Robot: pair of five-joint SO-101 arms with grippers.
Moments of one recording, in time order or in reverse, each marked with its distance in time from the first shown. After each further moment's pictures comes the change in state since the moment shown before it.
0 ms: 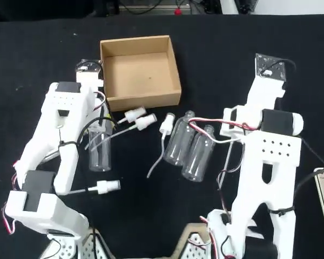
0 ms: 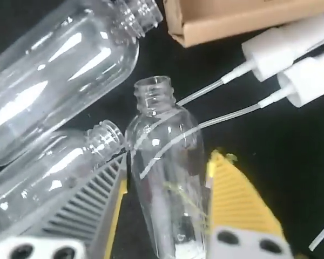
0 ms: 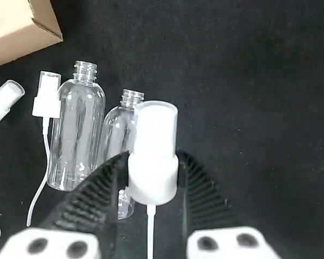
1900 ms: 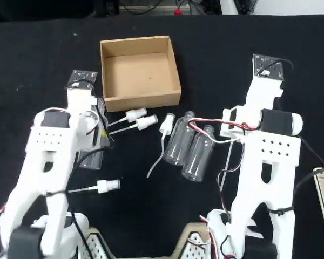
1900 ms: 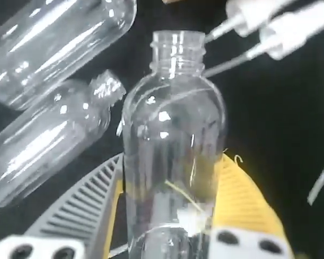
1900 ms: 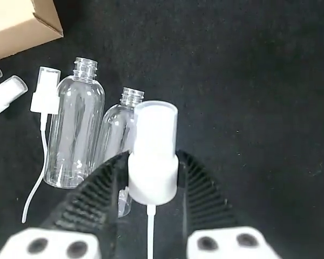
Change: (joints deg) left arm 0.0 -31.6 22.4 -1.2 -2.7; right arm 0.0 0.0 0.0 0.0 1.8
